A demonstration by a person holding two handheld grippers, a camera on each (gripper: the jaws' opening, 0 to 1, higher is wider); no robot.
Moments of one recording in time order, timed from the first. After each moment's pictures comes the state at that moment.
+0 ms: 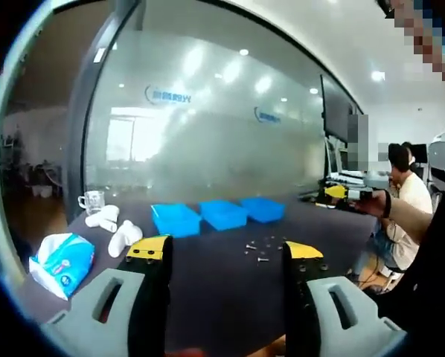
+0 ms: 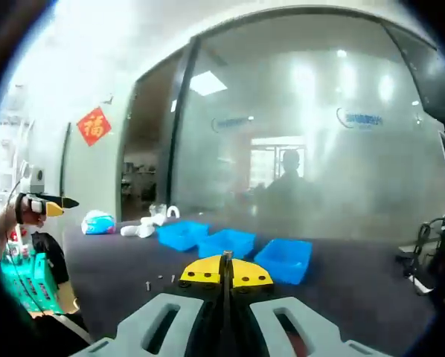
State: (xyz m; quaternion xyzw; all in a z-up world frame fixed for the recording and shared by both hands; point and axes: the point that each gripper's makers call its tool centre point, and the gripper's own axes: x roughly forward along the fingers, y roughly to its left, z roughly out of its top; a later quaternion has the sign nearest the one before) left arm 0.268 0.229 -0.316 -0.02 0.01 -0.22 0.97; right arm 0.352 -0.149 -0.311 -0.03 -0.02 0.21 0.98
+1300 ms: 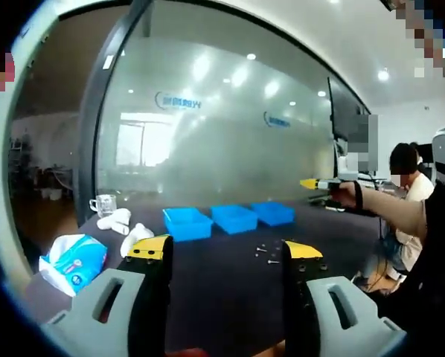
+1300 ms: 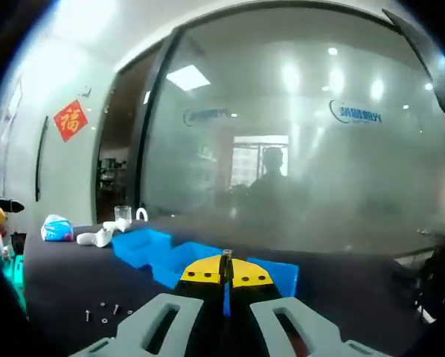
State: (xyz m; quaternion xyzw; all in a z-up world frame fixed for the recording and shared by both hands) left arm 0.263 0.246 -0.314 -0.02 -0.01 -0.19 0.98; right arm 0.505 -0.138 -0.298 -0.05 0.00 0.18 0.98
